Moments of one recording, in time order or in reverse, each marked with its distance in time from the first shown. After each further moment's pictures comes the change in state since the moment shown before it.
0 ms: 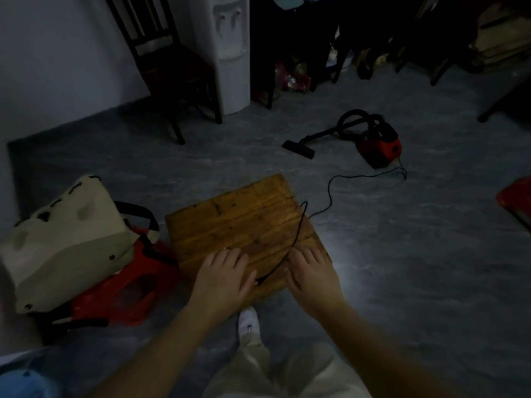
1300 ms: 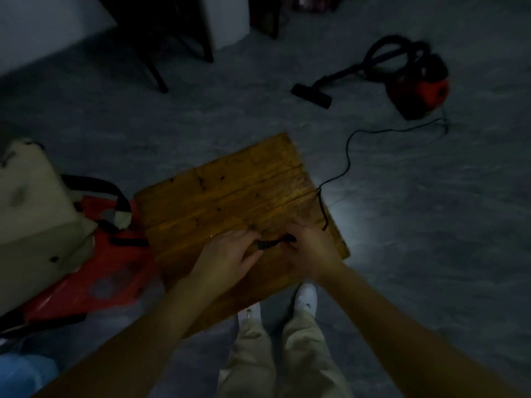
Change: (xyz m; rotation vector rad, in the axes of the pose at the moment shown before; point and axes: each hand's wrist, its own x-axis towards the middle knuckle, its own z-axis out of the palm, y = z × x) left_hand 0.122 -0.032 0.131 -0.341 -0.276 -0.064; right_hand 0.142 0.089 0.117 0.424 -0.211 -0.007
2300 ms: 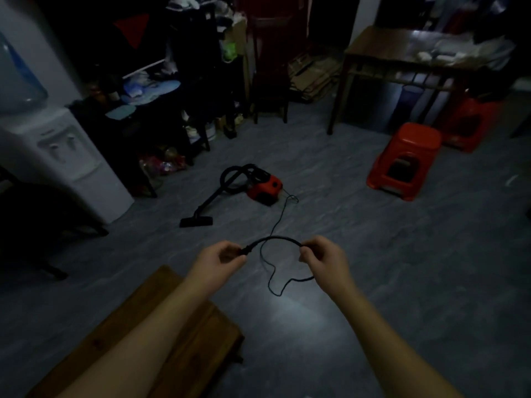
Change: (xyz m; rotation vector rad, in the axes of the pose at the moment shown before) left_hand 0.075 0.402 -0.086 -0.460 -0.059 0.138; right_hand -0.296 0.097 -0.316 0.449 0.848 0.363
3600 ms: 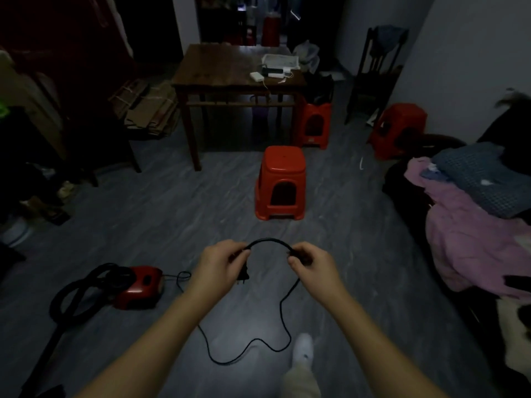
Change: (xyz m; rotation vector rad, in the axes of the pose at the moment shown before) left_hand 0.507 0.292 0.313 0.202 -0.277 0.785; right_hand 0.384 0.150 -0.320 -0.014 0.462 0.197
